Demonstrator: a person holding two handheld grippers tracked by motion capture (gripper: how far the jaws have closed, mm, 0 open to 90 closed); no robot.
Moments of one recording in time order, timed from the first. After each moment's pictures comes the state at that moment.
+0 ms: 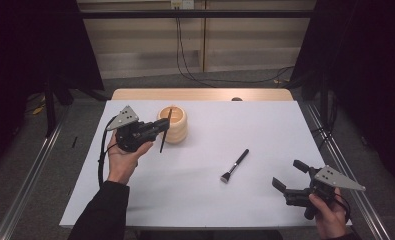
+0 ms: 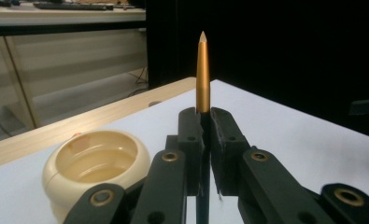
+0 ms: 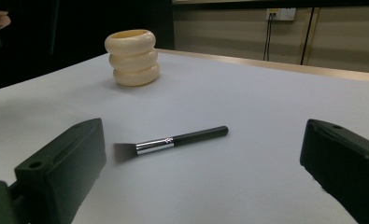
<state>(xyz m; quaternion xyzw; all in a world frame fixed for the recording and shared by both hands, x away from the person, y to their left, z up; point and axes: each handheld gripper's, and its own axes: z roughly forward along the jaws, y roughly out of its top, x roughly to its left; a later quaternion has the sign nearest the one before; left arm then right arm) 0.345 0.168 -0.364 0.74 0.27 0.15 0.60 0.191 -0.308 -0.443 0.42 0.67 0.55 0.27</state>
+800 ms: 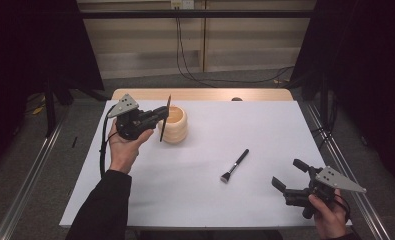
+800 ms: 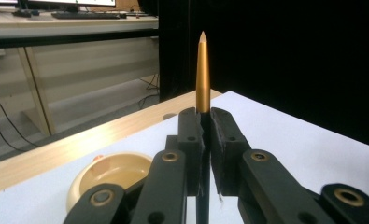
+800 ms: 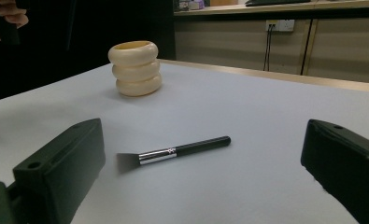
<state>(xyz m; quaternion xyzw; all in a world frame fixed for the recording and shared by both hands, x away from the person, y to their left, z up) 0.367 0.163 -0.347 0.73 0.28 0.17 0.60 0.189 -0.306 -0.443 0.42 0.66 0.57 0.27</state>
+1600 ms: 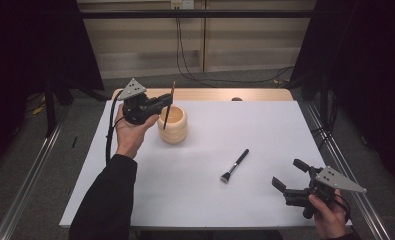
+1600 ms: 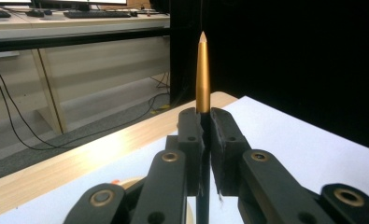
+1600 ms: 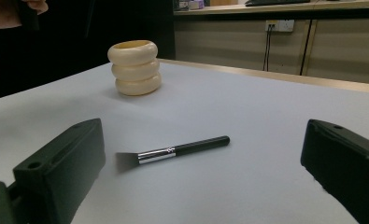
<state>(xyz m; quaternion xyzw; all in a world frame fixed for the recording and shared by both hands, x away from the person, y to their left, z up) 0.402 0.148 -0.334 0.73 0.30 0.18 0.59 0.189 -0.306 -0.443 0.41 0.66 0.57 0.27</state>
